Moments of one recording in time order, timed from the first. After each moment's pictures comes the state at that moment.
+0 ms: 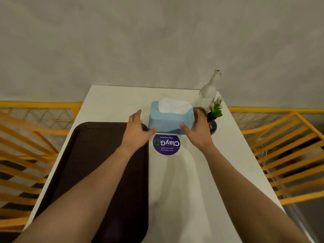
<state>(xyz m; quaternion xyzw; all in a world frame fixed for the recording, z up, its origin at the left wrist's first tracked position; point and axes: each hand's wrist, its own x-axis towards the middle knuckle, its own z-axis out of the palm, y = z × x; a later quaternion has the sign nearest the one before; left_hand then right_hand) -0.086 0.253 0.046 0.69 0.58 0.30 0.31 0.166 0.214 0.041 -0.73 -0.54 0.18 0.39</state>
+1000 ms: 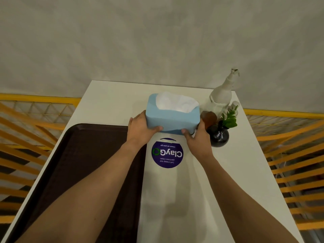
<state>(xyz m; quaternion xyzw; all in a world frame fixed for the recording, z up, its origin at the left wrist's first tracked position) -0.046 0.317 0.021 0.69 0.60 0.30 0.27 0.174 0.260 -0.005 -0.69 -0.53 0.25 0.44</state>
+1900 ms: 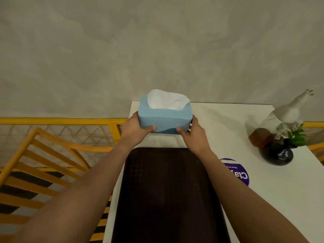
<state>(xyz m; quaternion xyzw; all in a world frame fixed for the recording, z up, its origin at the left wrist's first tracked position) -0.291 0.428 0.050 0.66 0.59 0.35 0.31 -0.059 0.377 0.026 -0.65 -0.56 0.27 0.43</state>
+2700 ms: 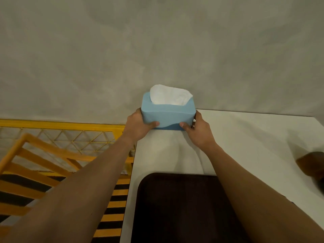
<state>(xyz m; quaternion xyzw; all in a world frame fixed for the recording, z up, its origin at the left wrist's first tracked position) -0.325 0.564 -0.013 0.65 0.59 0.35 0.33 -0.080 0.524 -0.028 -0.66 -0.58 0.27 0.39</state>
